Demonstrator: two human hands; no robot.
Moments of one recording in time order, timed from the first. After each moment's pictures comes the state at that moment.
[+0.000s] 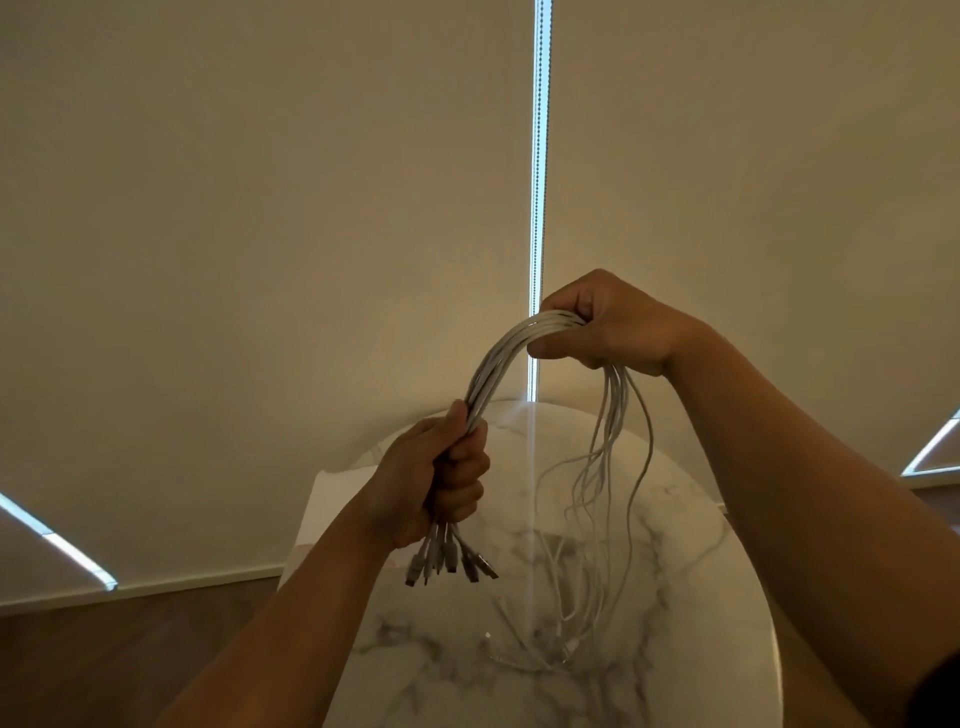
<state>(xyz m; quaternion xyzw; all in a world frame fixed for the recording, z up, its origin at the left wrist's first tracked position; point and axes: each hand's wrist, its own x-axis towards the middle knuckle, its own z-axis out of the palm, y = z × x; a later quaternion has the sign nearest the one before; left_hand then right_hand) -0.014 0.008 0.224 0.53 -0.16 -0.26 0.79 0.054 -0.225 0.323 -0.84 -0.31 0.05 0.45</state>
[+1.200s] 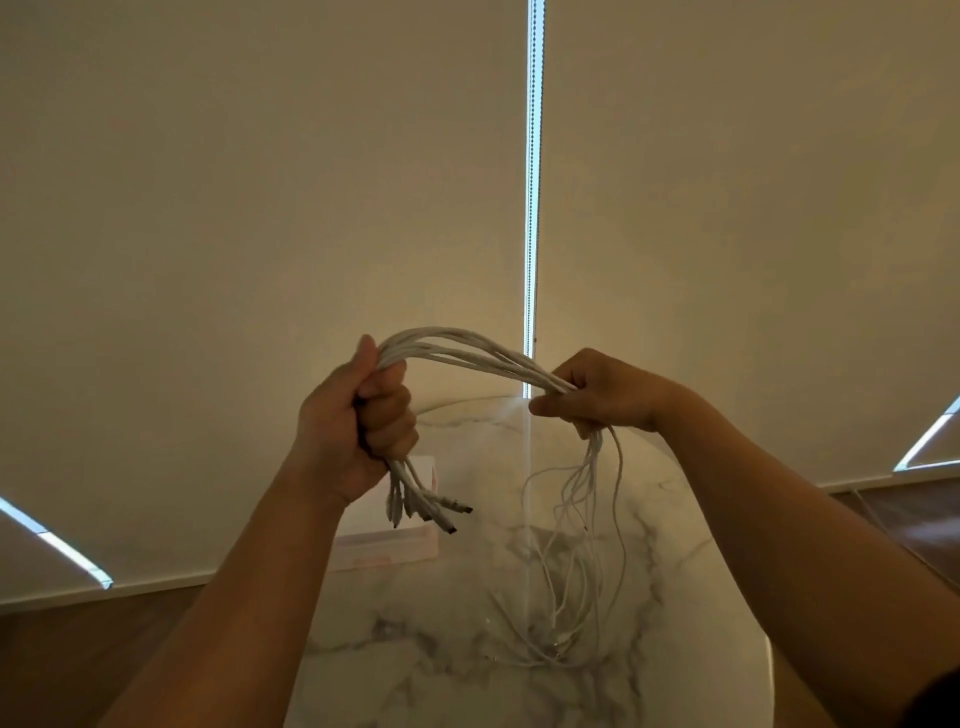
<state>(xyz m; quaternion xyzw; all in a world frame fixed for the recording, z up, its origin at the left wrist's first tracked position) -0.009 0.034 0.267 0.48 -0.14 -0.13 0.86 0.057 -0.237 0.254 -0.88 -0.22 0.14 0.41</state>
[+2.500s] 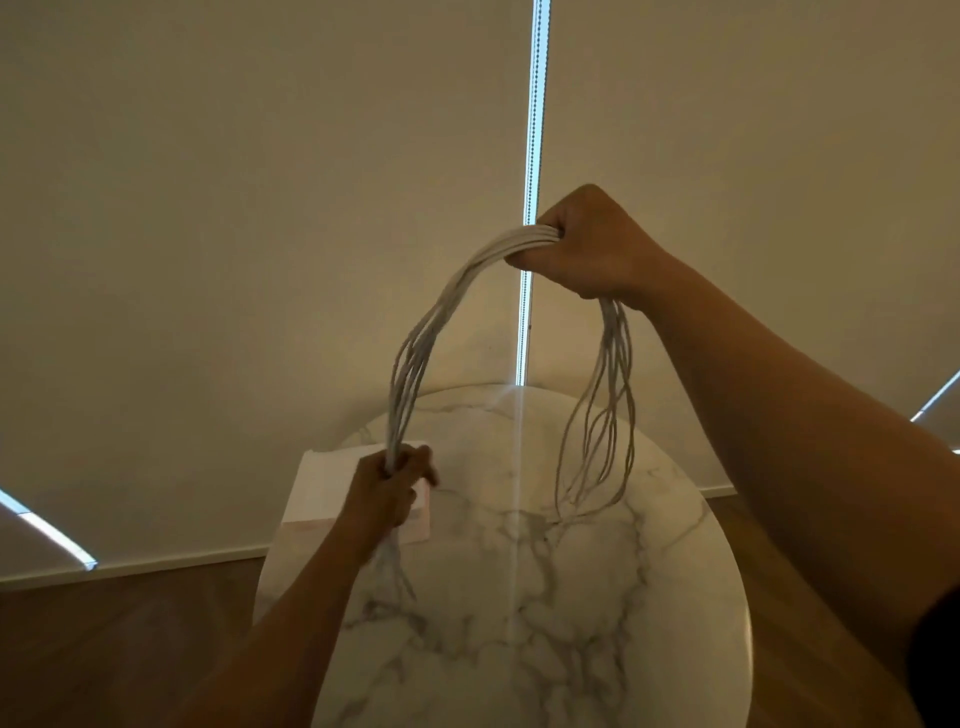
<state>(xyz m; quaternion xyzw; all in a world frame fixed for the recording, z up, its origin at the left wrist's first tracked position) -0.005 0.036 0.127 0.72 0.04 0.00 0.69 0.072 -0.202 0.354 -0.91 -0.19 -0.15 0.33</state>
